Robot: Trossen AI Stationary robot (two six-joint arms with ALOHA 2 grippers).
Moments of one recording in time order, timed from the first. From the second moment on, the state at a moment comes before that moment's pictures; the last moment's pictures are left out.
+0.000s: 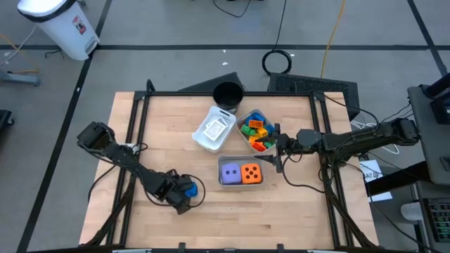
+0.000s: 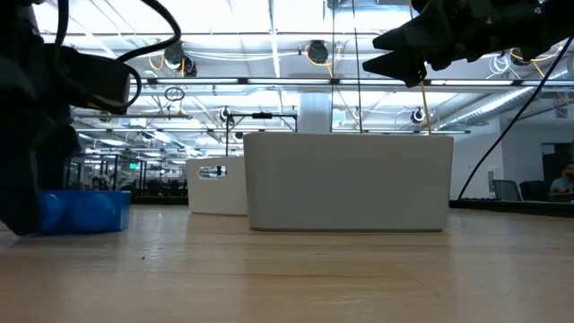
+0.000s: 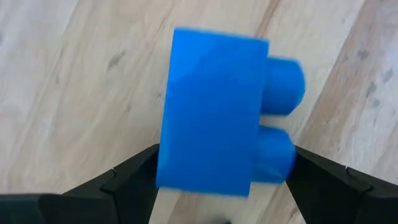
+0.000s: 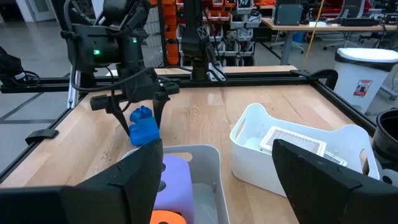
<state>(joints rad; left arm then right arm) -0.59 1.65 0.83 -0.50 -0.23 -1.00 0.06 1.00 0.44 0.41 0.07 0.04</state>
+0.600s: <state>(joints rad) -0.58 1.65 0.83 -0.44 -0.34 -0.81 0.06 1.00 0.44 0.41 0.07 0.04</state>
